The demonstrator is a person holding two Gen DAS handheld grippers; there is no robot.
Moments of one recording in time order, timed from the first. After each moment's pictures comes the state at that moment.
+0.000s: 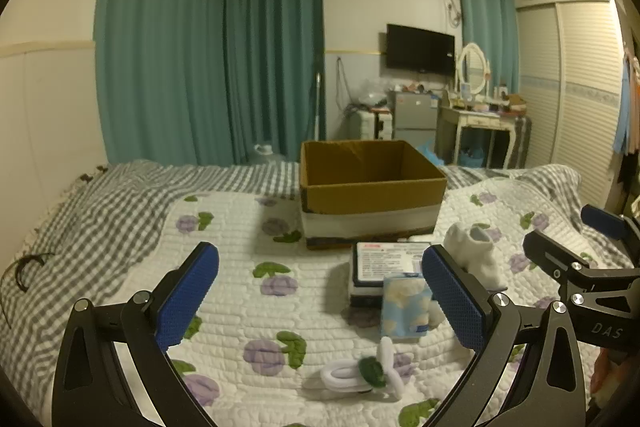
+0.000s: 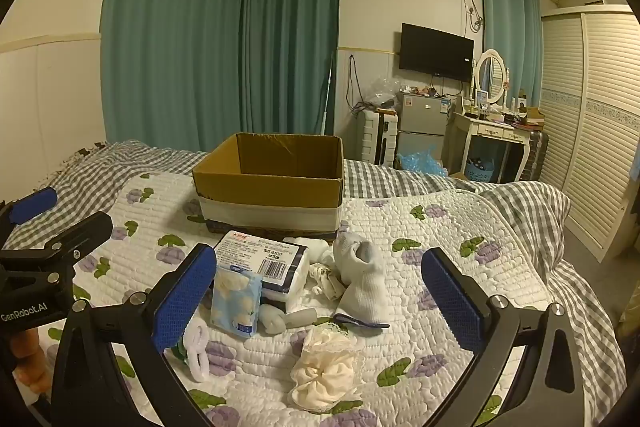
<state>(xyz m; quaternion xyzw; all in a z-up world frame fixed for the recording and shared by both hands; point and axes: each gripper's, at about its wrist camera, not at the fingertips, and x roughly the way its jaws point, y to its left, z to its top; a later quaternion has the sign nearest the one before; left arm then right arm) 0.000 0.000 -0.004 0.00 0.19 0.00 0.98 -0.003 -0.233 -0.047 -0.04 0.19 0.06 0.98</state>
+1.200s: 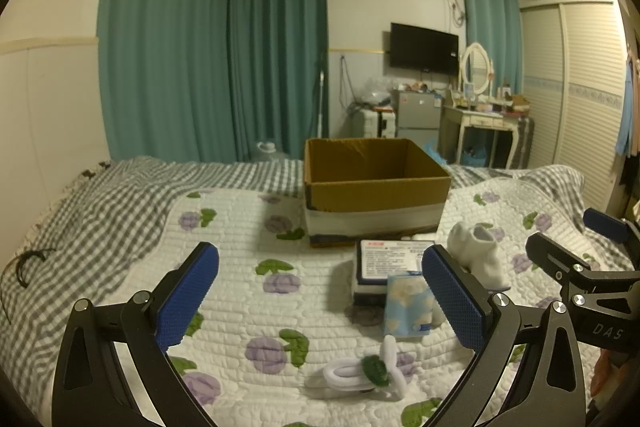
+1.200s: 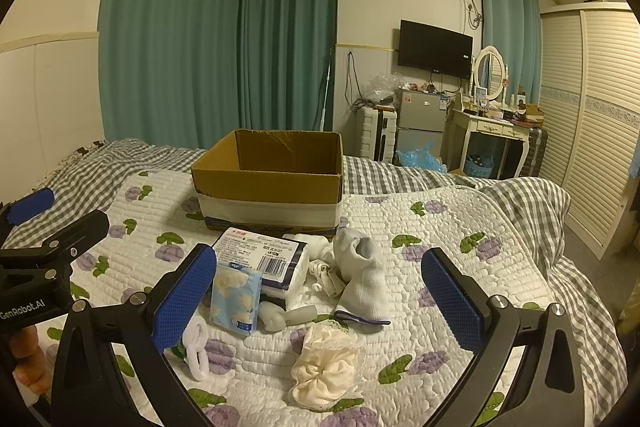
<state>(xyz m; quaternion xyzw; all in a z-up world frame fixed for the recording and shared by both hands) 0.000 0.002 -0.004 0.00 0.19 0.00 0.98 -0.002 -0.232 -0.048 -0.04 0.20 0.06 0.98</state>
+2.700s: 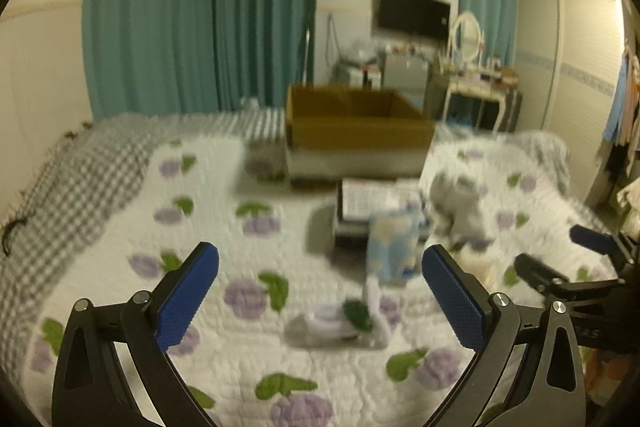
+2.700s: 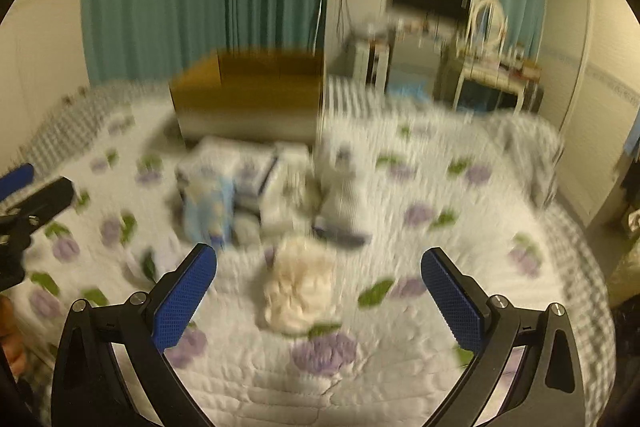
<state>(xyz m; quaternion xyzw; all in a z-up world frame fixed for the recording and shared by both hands) -0.006 -0.003 -0.032 -0.02 0.27 -0.03 0.96 0.002 -0.247 -0.099 -0.05 0.34 0.04 0.94</state>
